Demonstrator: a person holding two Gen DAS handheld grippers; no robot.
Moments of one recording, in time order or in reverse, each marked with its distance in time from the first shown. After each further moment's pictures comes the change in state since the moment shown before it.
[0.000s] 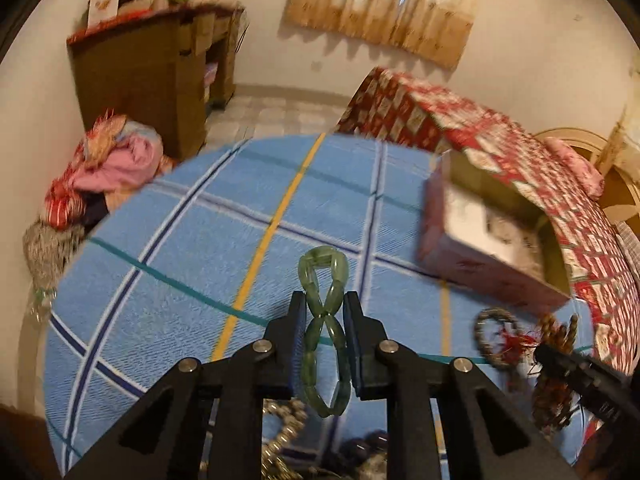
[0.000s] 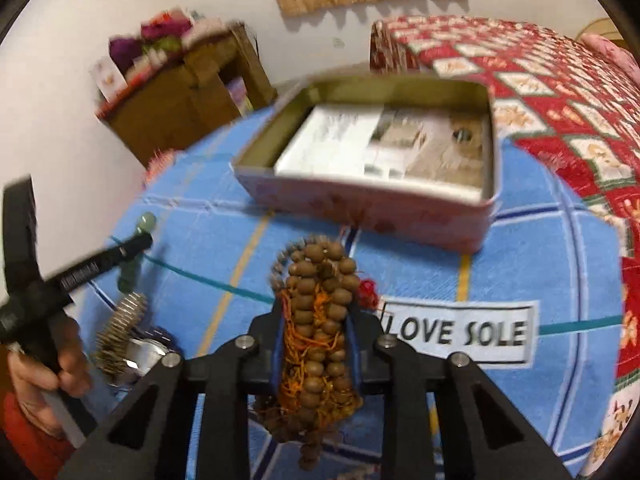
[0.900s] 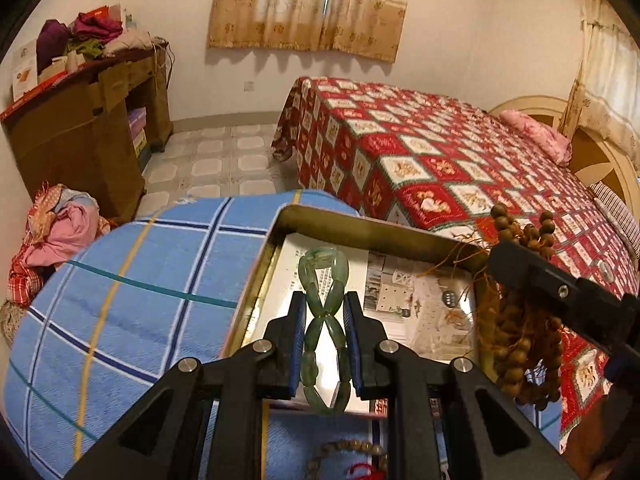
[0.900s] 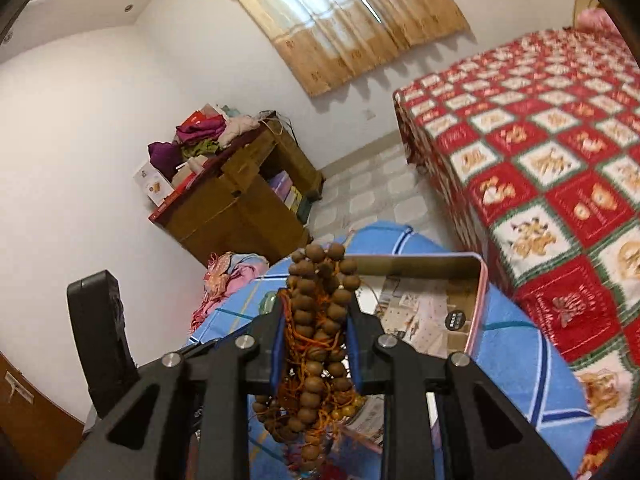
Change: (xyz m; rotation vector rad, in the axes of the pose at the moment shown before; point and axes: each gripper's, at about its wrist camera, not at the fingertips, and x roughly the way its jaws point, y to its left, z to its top) left arm 0.068 -0.143 0.060 0.161 -0.014 -0.091; right arm 0.003 -0.067 0.103 0.137 -0.217 0.285
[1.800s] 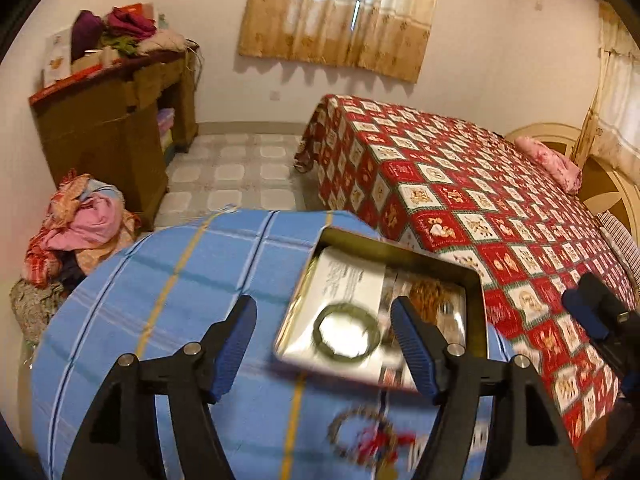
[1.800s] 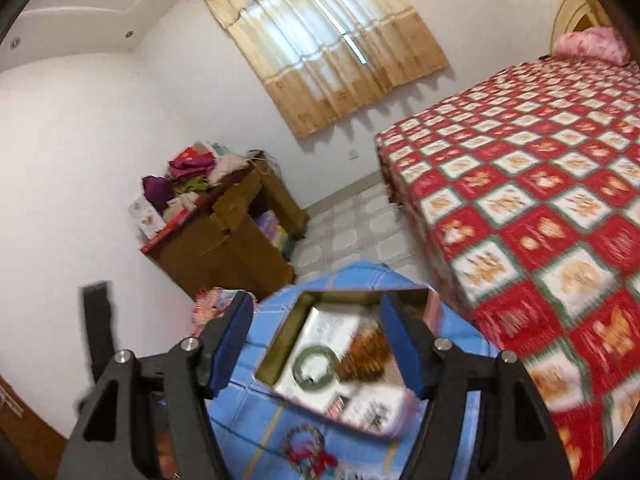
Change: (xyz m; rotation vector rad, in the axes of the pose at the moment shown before) left arm -0.082 0.025 -0.008 -0.078 -0.064 0.050; right arm -0.091 0.035 -0.019 -0.021 -0.154 -0.148
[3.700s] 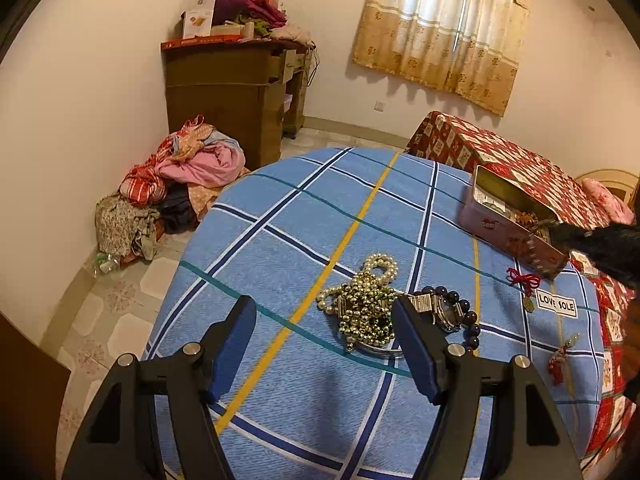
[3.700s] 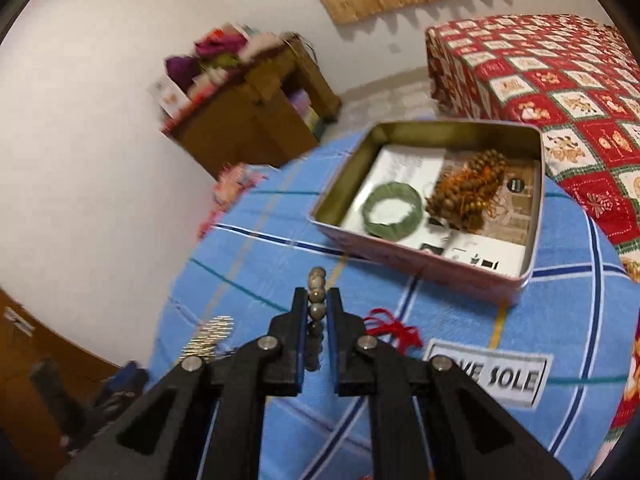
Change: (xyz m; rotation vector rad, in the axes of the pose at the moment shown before) left arm -0.120 0.127 -0.171 -0.191 -0.063 0.257; right arm 0.034 0.061 -0.075 -0.107 0.390 0.155
